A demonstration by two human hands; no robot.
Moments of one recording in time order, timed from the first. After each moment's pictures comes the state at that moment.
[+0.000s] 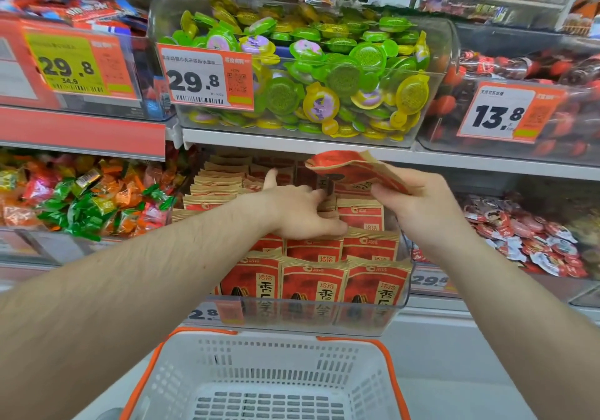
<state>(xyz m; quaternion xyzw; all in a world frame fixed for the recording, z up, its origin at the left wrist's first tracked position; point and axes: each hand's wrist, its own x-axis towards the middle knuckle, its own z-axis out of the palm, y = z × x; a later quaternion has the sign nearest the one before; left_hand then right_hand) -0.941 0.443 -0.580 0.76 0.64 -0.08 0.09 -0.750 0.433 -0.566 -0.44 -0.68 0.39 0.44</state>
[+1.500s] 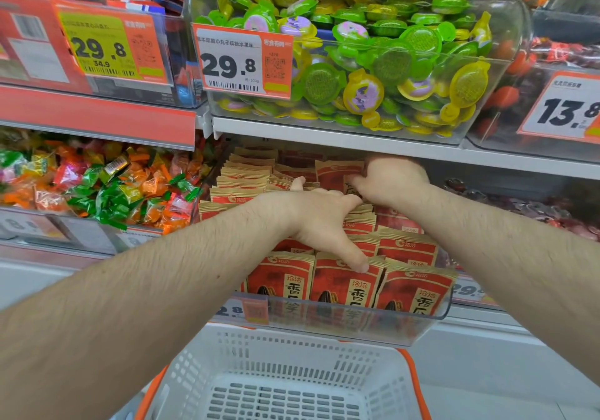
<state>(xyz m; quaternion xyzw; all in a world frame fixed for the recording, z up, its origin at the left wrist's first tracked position) -0.956 0.434 -0.580 0.79 0.58 -0.07 0.17 -0.825 0.526 -0.586 -0.58 -0.81 -0.07 0.04</state>
